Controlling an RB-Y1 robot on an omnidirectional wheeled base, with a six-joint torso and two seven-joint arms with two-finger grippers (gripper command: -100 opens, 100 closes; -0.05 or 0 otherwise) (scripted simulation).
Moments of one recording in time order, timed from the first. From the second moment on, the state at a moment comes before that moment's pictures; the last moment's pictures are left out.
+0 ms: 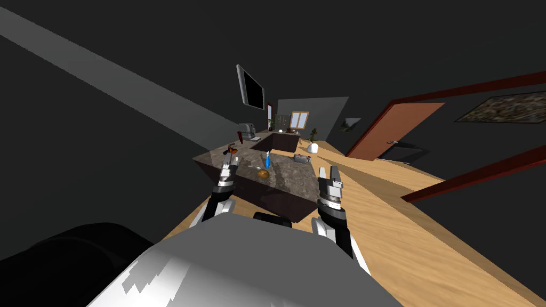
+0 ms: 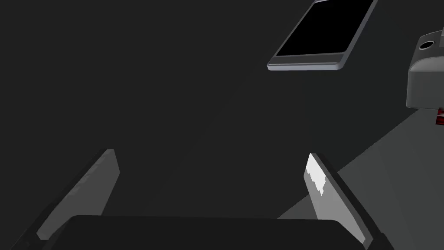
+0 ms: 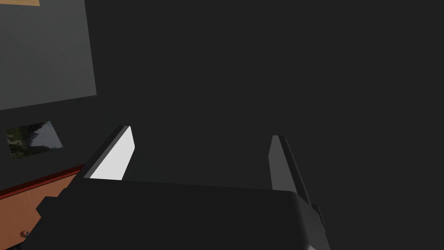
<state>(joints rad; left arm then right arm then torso) 0.53 0.04 0.02 -2.23 -0.02 -0.56 -0.17 0.53 -0.03 0.06 -2.21 0.04 -0.61 0.07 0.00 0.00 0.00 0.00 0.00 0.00</state>
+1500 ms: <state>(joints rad) 0.23 0.15 0.03 -1.98 -0.01 -0.21 -0.24 0.53 -0.03 0.06 -2.21 0.04 -0.61 0.07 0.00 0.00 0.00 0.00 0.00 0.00</state>
